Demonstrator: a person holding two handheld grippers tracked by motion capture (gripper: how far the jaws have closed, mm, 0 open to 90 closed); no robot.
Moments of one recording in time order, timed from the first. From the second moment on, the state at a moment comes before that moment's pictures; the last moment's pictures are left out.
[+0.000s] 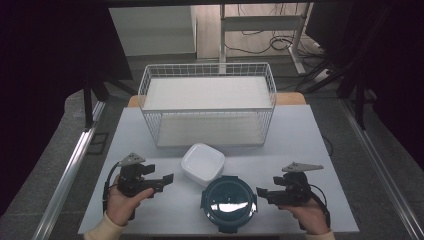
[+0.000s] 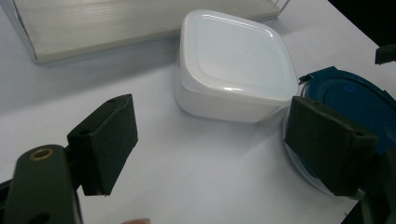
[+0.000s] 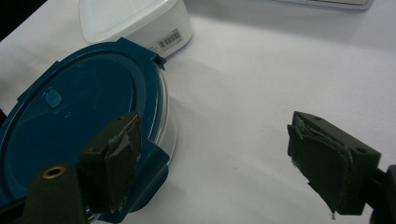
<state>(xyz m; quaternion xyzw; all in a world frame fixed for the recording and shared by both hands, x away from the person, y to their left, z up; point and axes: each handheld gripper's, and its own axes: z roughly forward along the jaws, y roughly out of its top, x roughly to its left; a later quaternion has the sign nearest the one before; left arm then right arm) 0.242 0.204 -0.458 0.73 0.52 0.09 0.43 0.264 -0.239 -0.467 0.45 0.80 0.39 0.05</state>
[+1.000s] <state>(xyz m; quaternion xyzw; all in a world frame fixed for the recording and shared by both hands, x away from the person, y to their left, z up) 0.239 0.154 -0.490 0.73 0.52 -0.07 0.43 0.254 -0.218 -0.485 0.49 0.76 0.42 -0.06</state>
